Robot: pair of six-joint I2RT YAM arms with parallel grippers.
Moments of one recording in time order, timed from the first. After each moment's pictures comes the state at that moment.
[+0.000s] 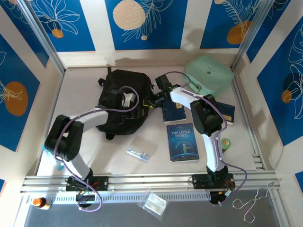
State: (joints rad) left arm -0.41 1.69 0.94 -0.07 0.48 -0.39; right arm 0.49 2.18 1.61 -0.43 -0.57 0.66
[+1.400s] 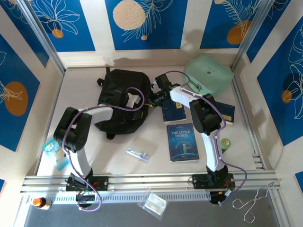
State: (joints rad) left arm -0.41 1.82 1.03 -0.12 0.53 -0.18; right arm 0.48 2.21 1.64 -0.43 -0.57 0.66
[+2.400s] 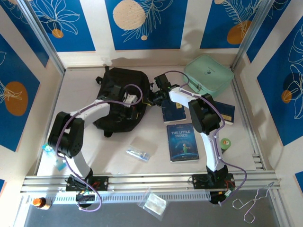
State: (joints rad) left arm -0.42 1.73 1.15 -0.54 0.42 -0.18; right arm 0.48 2.23 1.64 -0.35 -0.55 0.73
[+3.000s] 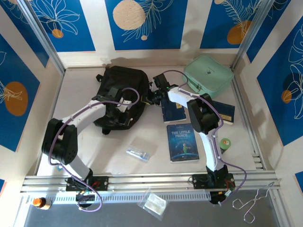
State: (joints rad) left arm -0.42 1.63 1.15 -0.84 0.23 -0.08; right arm 0.49 2.26 1.68 -0.33 -0.53 0.73
